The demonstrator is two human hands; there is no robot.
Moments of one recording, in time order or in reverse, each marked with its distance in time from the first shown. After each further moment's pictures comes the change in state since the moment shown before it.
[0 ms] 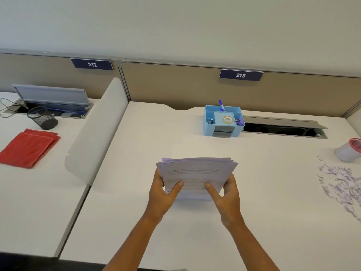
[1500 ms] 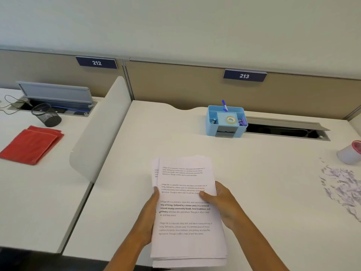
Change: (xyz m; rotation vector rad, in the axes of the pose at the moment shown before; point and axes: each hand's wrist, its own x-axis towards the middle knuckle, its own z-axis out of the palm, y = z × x) left_hand -0.038 -0.004 -0.041 -0.467 -0.180 -0.671; right_hand 0.002 -0.015 0.003 0.105 -0.340 0.539
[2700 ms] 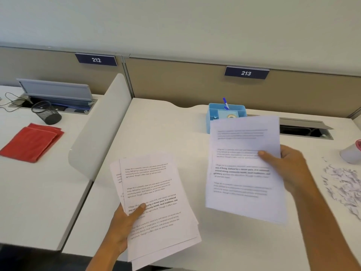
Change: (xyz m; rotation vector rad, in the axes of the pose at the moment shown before) left_hand -0.012 -0.011 -0.070 0.051 0.265 0.187; right_hand -0.016 -0.121 -0.124 -0.201 0.474 -0.369
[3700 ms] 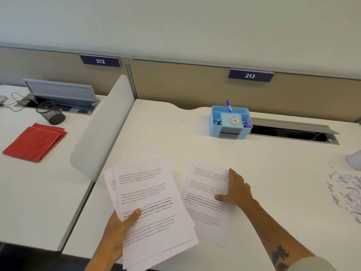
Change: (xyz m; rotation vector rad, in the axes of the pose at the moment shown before) left_hand 0.001 -0.007 -0.015 -0.042 0.067 -0.031; right_hand 0.045 0.166 0.103 -1.202 -0.396 -0.031
